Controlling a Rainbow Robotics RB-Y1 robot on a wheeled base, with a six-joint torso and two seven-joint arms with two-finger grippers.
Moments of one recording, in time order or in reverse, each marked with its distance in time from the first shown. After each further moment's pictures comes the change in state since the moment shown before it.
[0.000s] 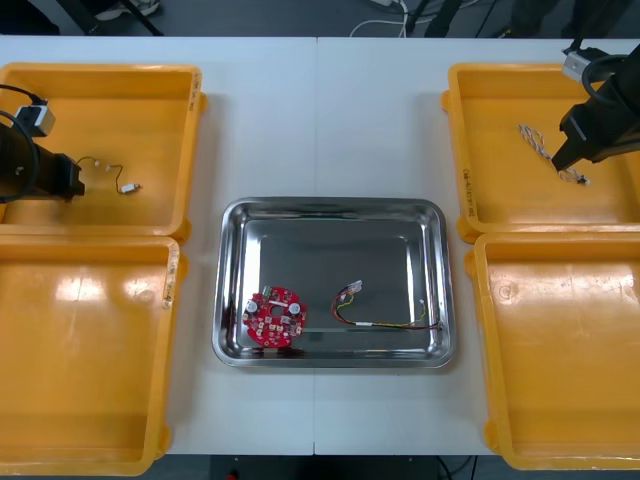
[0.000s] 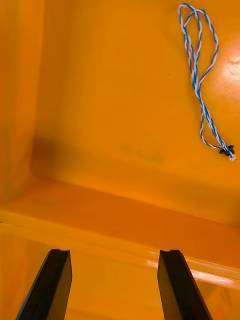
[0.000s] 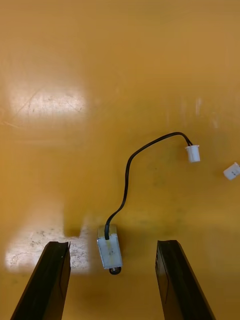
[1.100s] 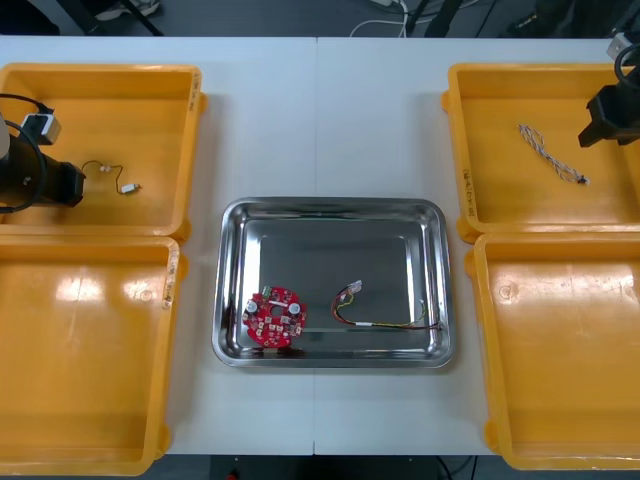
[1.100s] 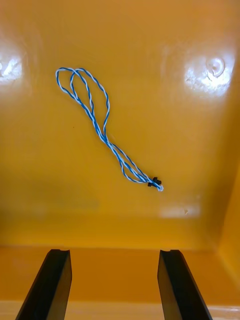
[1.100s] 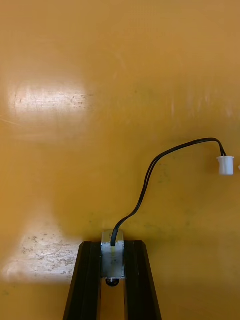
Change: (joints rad) right arm -0.064 0.006 -0.086 0.258 0.163 -0.231 0.011; left arm 0.024 0.000 -0.036 0.000 0.005 -0.050 0.000
